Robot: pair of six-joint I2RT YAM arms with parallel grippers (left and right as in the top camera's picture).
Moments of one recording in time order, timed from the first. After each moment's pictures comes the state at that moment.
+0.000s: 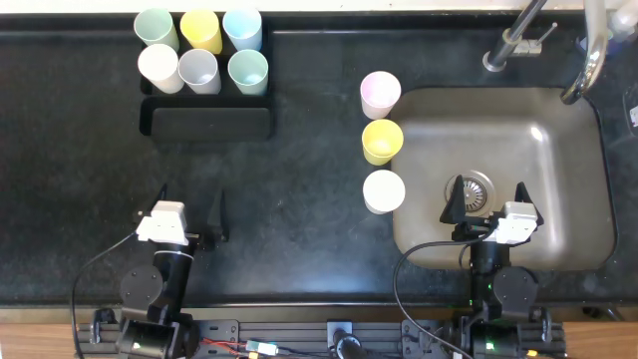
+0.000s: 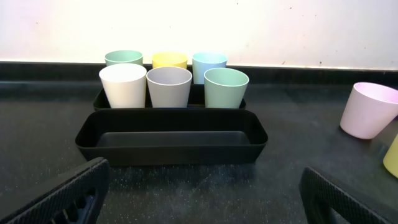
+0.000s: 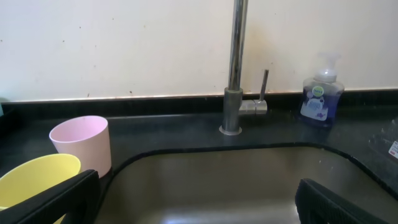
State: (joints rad) left arm -0.15 0.01 0.01 -0.08 -0.02 -0.07; right arm -0.08 0.02 0.02 -0.02 0.02 0.04
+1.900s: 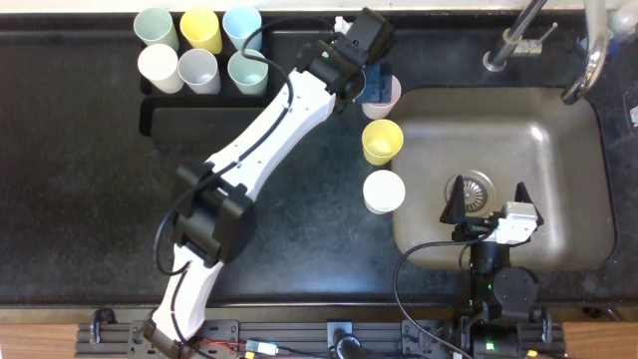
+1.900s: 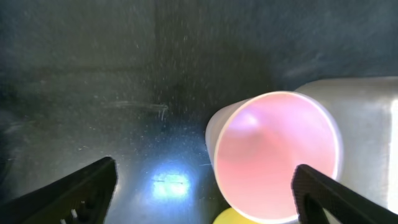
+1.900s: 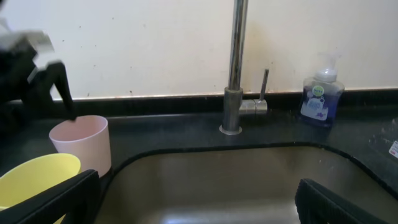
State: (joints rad) left arm -0.65 2.28 2.12 -0.93 -0.10 -0.62; right arm -0.08 0.02 0.02 -0.02 0.02 0.04
